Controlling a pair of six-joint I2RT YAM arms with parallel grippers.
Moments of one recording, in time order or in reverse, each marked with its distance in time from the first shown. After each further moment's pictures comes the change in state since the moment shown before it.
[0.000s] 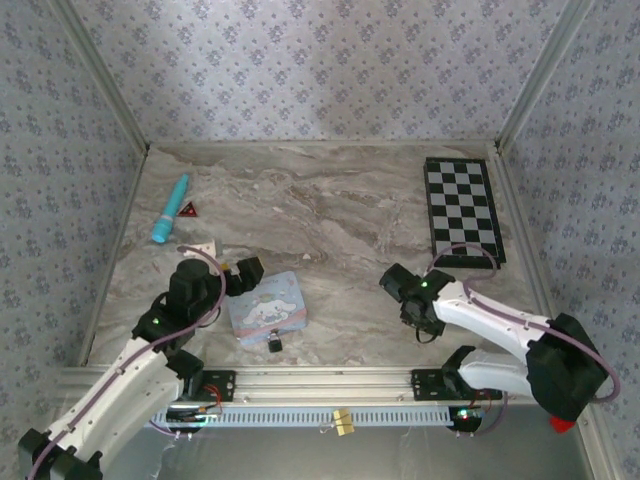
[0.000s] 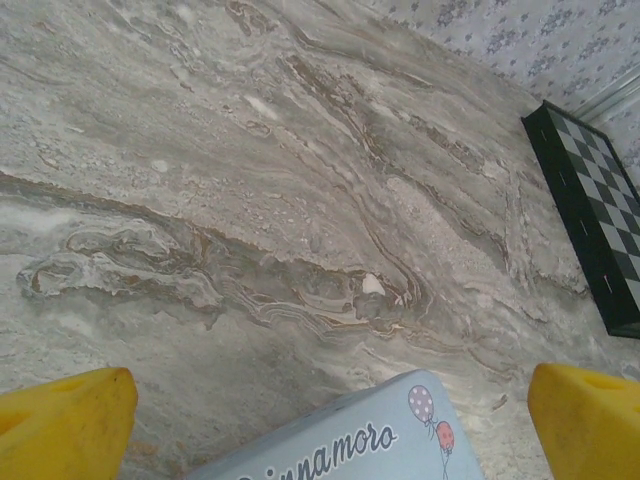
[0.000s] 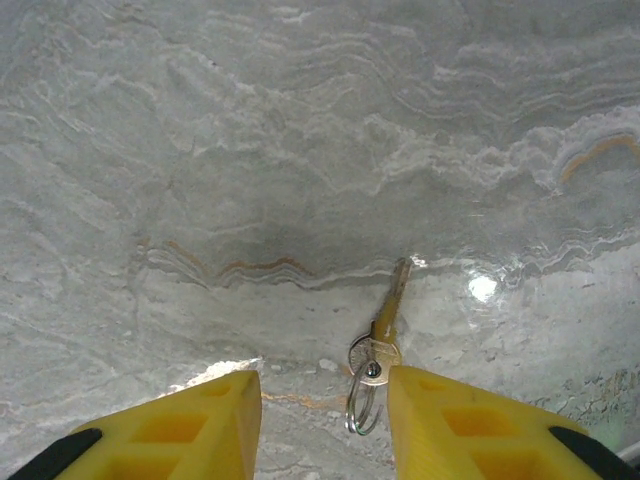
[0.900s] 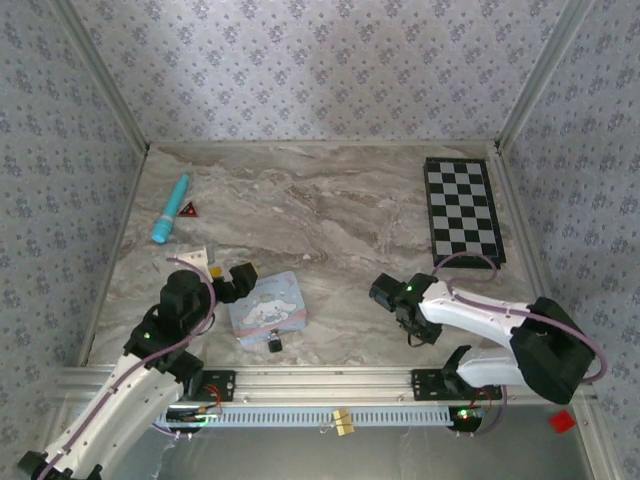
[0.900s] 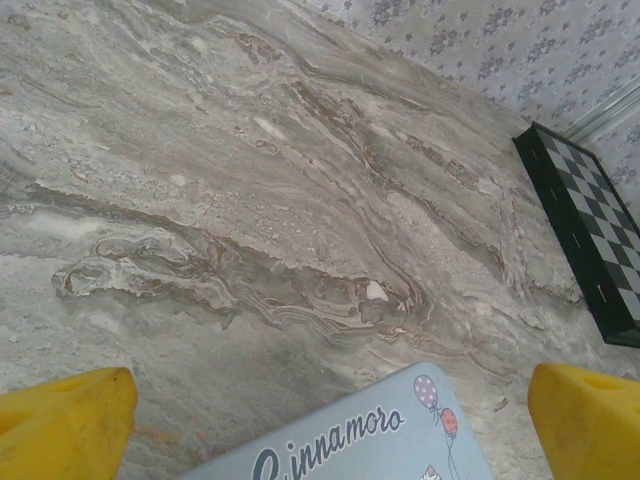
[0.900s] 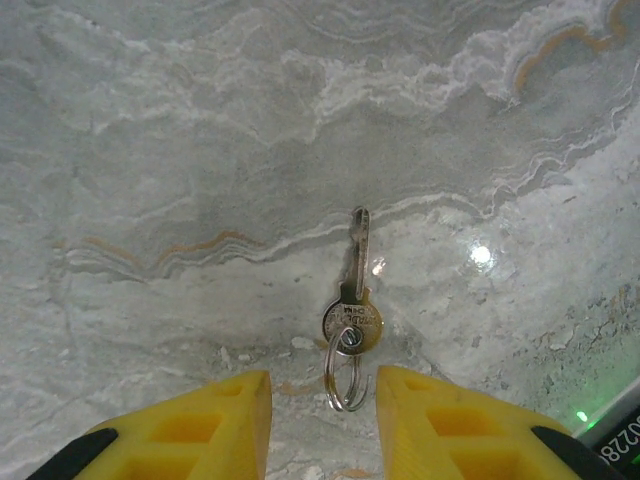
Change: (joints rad) left arm 0.000 -0.144 -0.036 -0.071 -0.026 0.015; right arm 0.096 0.101 -0.006 -0.031 0.022 0.314
